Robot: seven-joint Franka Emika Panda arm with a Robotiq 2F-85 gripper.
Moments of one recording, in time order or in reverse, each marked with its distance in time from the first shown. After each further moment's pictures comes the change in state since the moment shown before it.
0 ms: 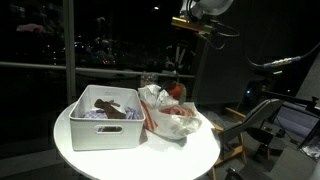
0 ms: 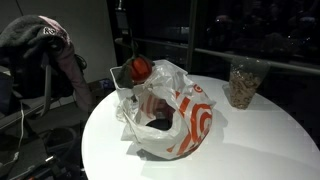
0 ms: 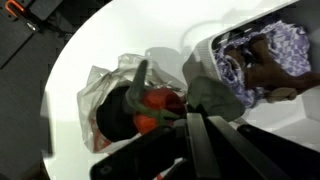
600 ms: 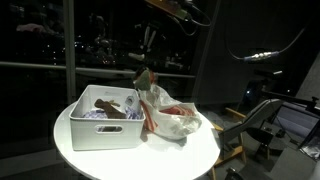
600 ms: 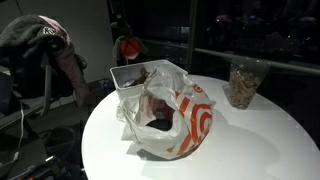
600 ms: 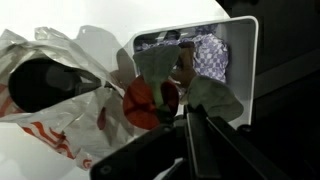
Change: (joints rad) arm 0.079 0.123 0.136 0.190 -0.027 0.116 -0.044
